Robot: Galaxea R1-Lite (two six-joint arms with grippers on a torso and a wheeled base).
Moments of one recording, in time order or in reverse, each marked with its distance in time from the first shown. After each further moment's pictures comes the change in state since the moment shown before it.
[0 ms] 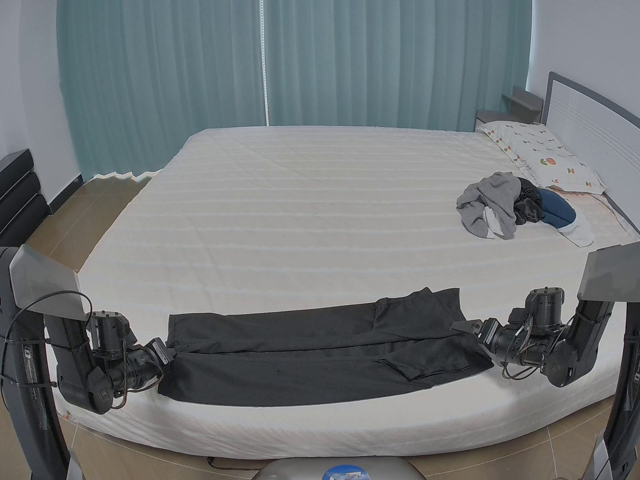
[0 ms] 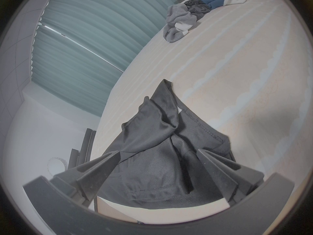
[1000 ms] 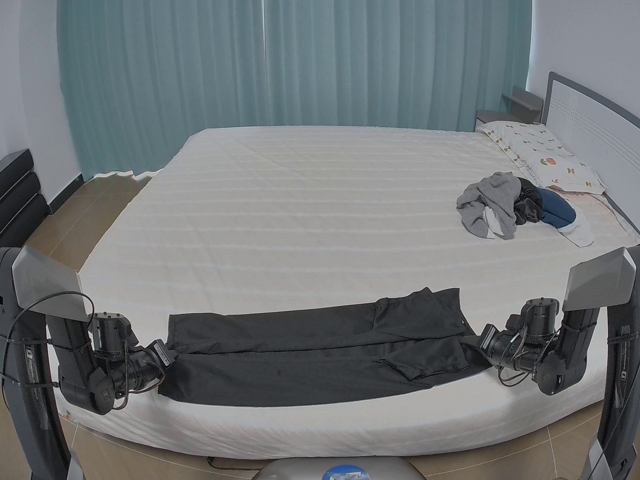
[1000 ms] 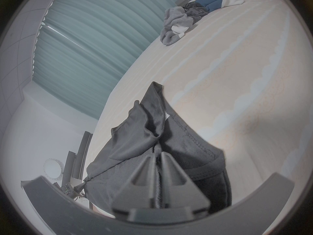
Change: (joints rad) left arm -0.003 0.011 -0.001 -0.001 0.000 0.000; right arm -0.024 0.134 -0.018 -0.143 -0.022 -0.011
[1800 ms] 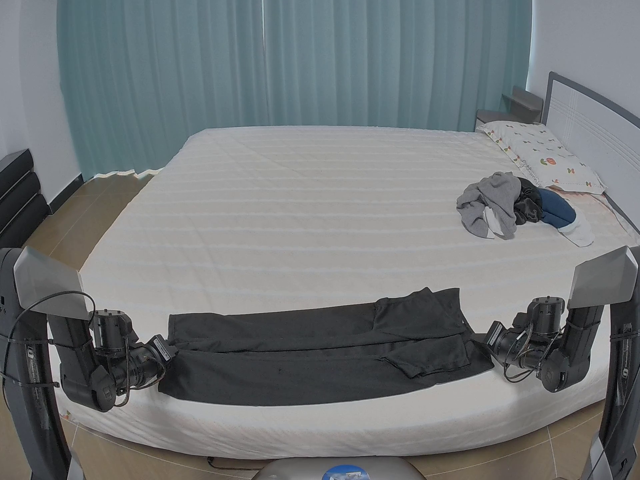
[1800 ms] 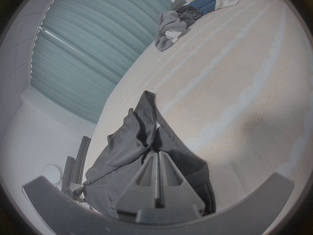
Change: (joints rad) left arm 0.001 0.009 -0.033 0.000 0.001 -0.049; right arm -0.049 0.000 -0.003 0.000 0.000 0.005
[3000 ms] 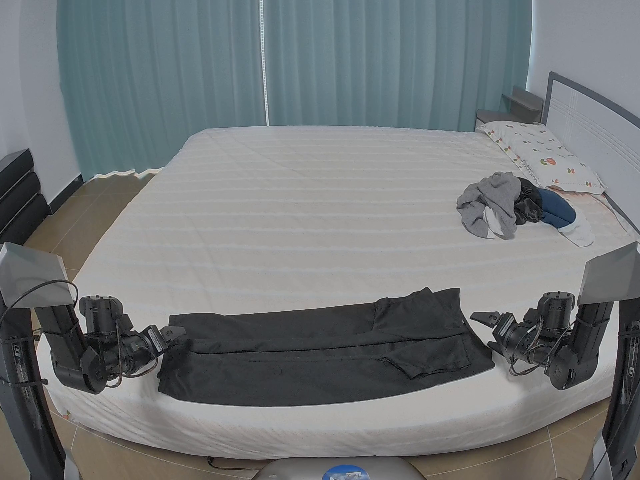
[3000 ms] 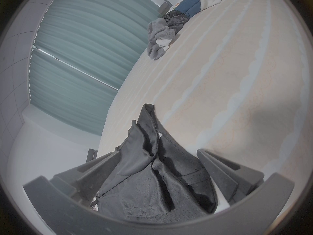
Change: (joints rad) left arm 0.036 -0.071 -0.111 0.238 -0.060 0.187; right arm -0.027 -0.048 0.034 -0.021 0.006 0.130
